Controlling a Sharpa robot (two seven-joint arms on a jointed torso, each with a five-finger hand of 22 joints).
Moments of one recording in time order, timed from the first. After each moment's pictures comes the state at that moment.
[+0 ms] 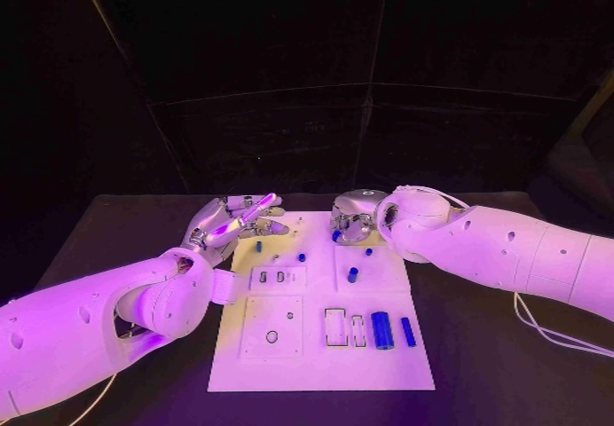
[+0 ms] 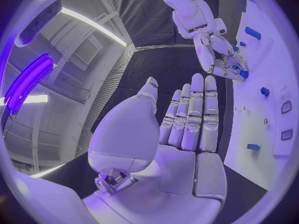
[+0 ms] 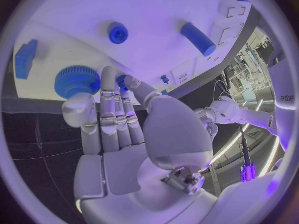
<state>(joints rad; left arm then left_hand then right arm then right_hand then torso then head) 1.13 -0.89 0.03 1.68 -0.02 -0.35 0.48 1.32 -0.02 -0.03 0.20 0.08 0.96 0.21 0.15 0.07 1.08 0.15 0.18 0.10 1.20 0.09 0.23 0.26 0.17 1.06 0.20 0.21 0.10 1.30 -0.58 -0.05 1.23 -1.59 -0.08 -0.09 1.26 0.00 0.41 -0.23 0.19 1.10 0.15 0.09 0.07 1.25 0.07 0.09 0.09 1.46 0.00 0.21 0.44 0.12 1.36 0.10 1.21 0.94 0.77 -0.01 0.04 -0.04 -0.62</state>
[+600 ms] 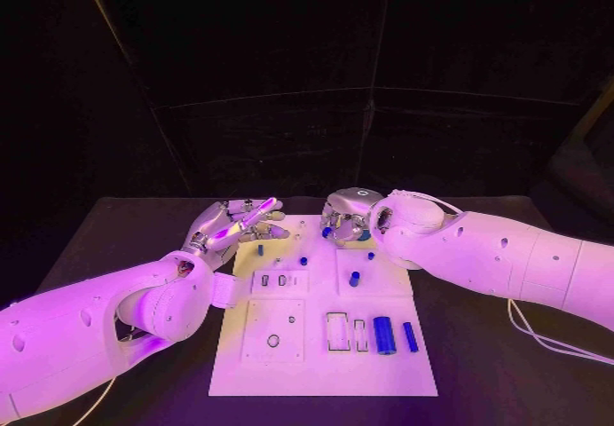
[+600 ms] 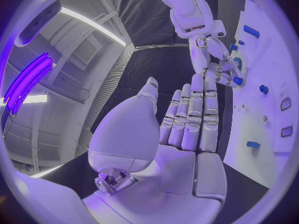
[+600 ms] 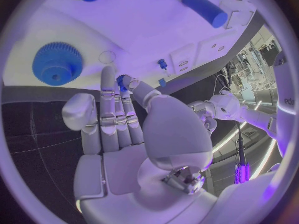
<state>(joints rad) 1.13 -0.89 0.03 1.68 -0.02 -0.34 0.47 1.32 -0.02 -0.03 0.19 0.08 0.96 0.21 0.15 0.07 1.08 0.15 0.18 0.10 1.20 0.09 0.23 0.26 0.17 1.06 0.20 0.21 0.10 1.30 -0.53 -0.04 1.23 -1.59 -0.20 -0.11 1.27 0.00 0.43 -0.23 0.19 1.11 0.15 0.10 0.08 1.25 0.08 0.09 0.09 1.46 0.00 0.21 0.44 0.12 1.37 0.09 1.23 0.97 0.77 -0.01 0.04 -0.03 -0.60</state>
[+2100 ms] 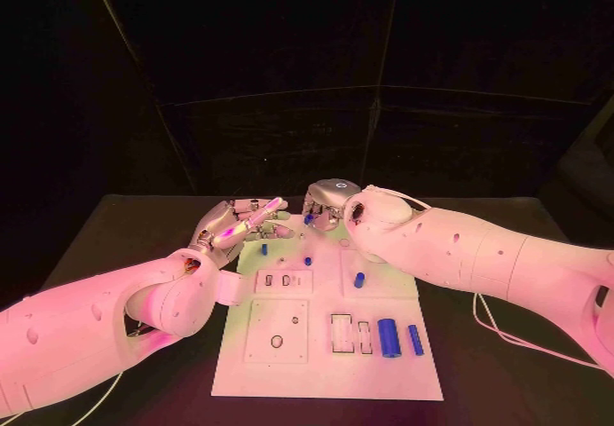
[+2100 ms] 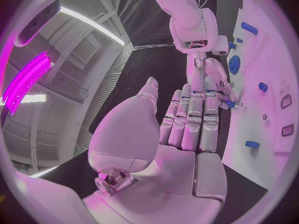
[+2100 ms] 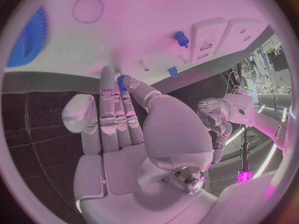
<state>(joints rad) 1.13 -0.88 0.03 1.66 -0.02 -0.34 0.47 1.32 -0.02 -0.03 0.19 0.08 0.96 0.21 0.15 0.07 1.08 0.15 0.18 0.10 1.20 0.09 0.23 0.26 0.17 1.07 0.20 0.21 0.10 1.30 -0.35 -0.04 1.04 -1.61 -0.27 -0.14 1.27 -0.01 0.44 -0.22 0.18 1.10 0.15 0.08 0.08 1.25 0.08 0.08 0.09 1.46 0.00 0.21 0.45 0.12 1.37 0.09 1.25 0.99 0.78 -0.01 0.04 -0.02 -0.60</state>
